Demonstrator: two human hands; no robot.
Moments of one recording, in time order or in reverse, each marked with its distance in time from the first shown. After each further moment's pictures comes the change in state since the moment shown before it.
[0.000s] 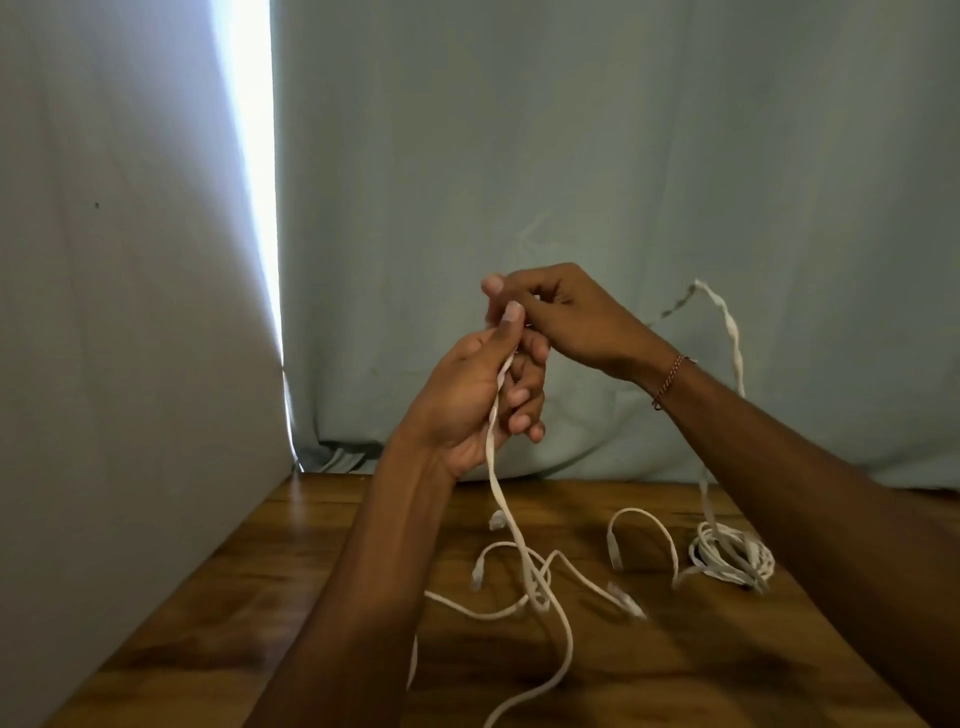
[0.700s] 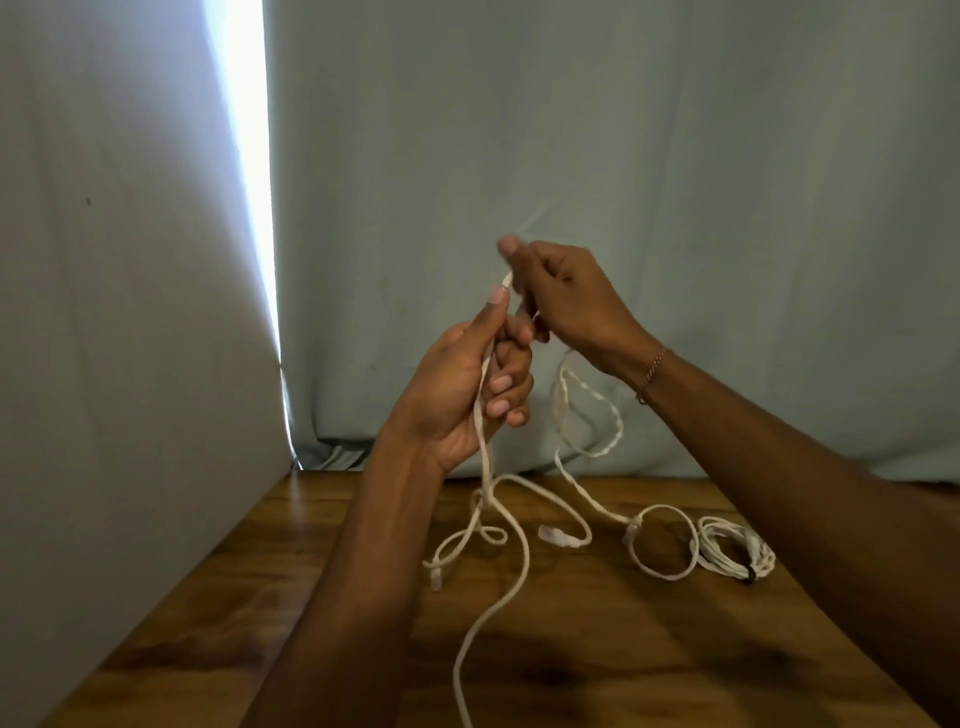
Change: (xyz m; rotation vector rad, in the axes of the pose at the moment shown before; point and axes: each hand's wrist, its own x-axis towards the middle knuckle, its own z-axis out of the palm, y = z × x) left_hand 0.002 0.002 -0.009 -0.071 -0.002 0.009; right_hand 0.012 0.013 0.006 0.065 0.280 0.083
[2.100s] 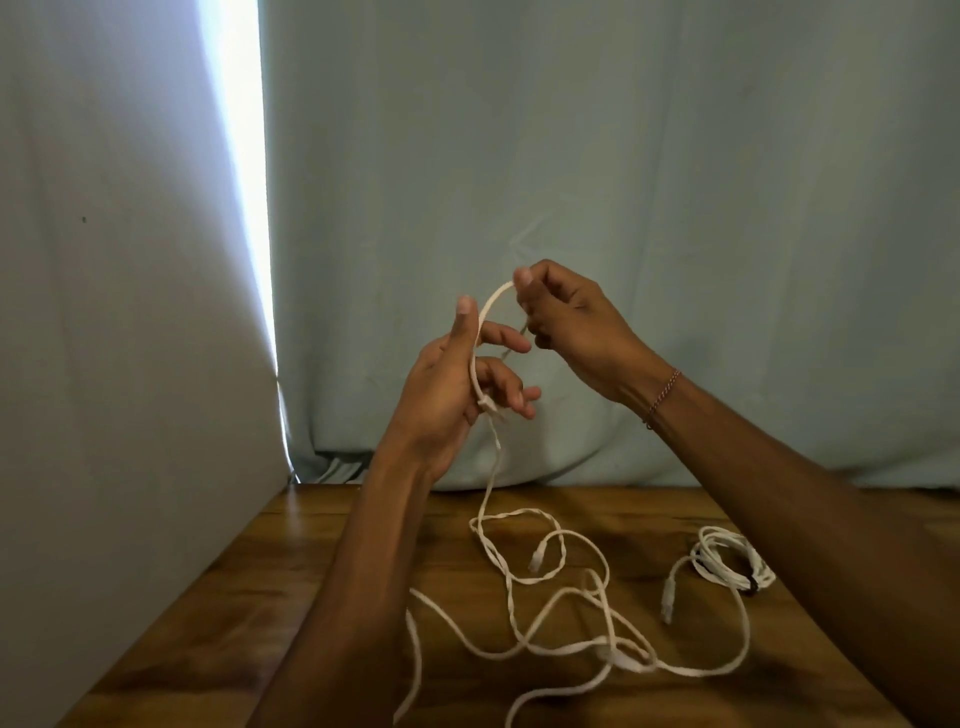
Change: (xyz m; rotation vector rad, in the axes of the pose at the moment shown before) left_hand 0.004 -0.009 -0.011 0.302 0.218 0.135; right_hand -0.007 0.019 -0.008 0.186 -0.051 0.077
